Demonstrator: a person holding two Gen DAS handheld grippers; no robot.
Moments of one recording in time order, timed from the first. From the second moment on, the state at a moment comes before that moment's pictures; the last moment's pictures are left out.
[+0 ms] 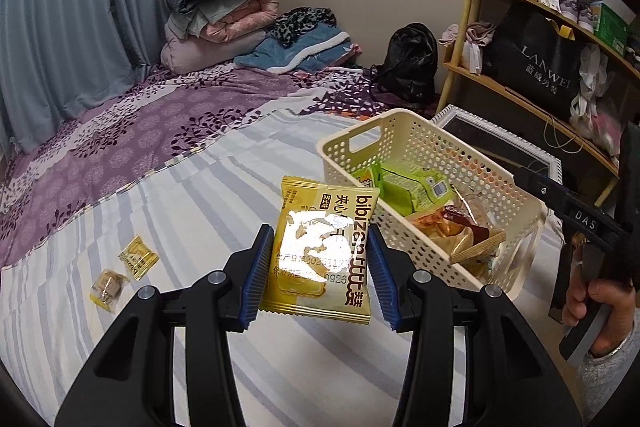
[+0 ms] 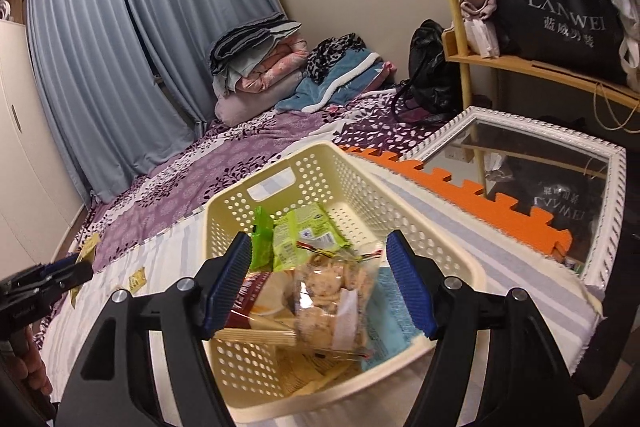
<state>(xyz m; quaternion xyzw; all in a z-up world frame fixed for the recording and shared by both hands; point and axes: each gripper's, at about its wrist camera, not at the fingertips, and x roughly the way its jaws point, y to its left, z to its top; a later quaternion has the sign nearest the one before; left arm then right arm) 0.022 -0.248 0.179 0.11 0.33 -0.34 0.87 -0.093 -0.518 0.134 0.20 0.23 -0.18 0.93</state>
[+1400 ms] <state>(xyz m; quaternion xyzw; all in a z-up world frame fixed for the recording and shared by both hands) 0.025 -0.348 0.160 0.10 0.35 -0.40 0.84 -0.119 -0.530 0.123 0.22 0.23 -0.19 0.93</state>
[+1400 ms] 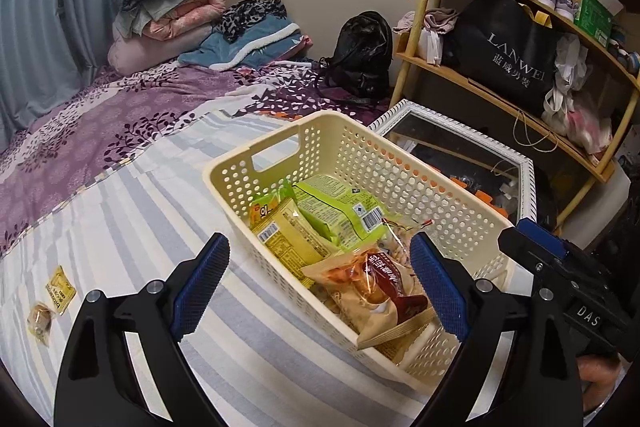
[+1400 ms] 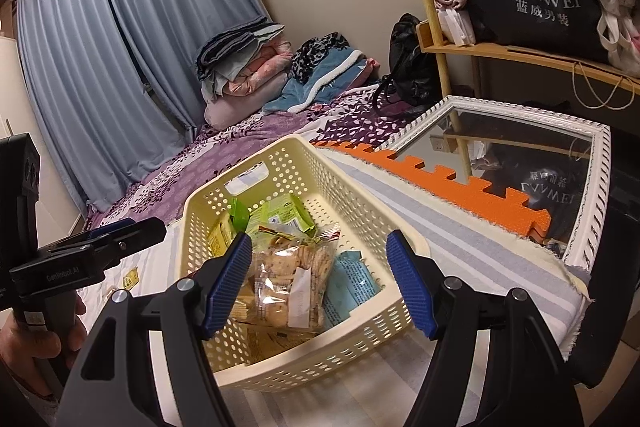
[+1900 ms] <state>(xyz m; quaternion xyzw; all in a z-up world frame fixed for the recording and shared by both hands) 0.021 -0.322 0.169 0.10 0.34 -0.39 0.85 -0.116 -0.512 0.134 0.21 0.23 -0.17 0.93</state>
